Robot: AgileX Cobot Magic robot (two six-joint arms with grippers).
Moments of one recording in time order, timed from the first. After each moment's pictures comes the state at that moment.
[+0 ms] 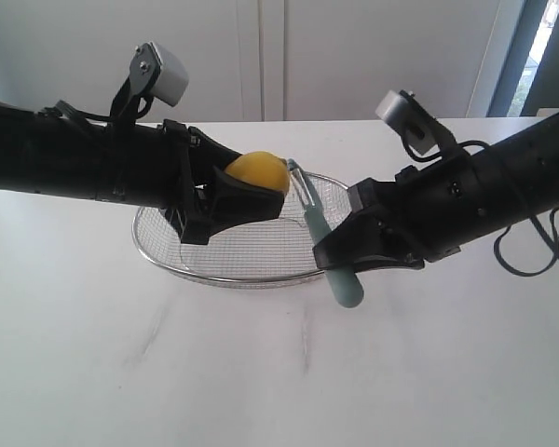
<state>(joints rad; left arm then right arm) -0.44 1.57 -0.96 -1.59 0.82 1.89 0.20 1.54 -0.93 1.07 1.03 -0.78</state>
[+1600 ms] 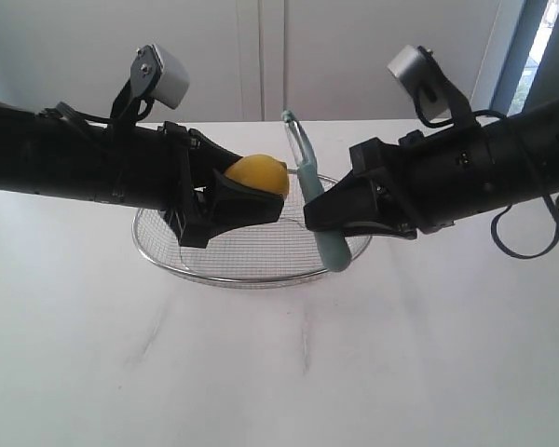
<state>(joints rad) -0.44 1.57 -0.96 -1.57 0.82 1.88 0.20 1.48 -0.93 1.19 1.02 -0.83</state>
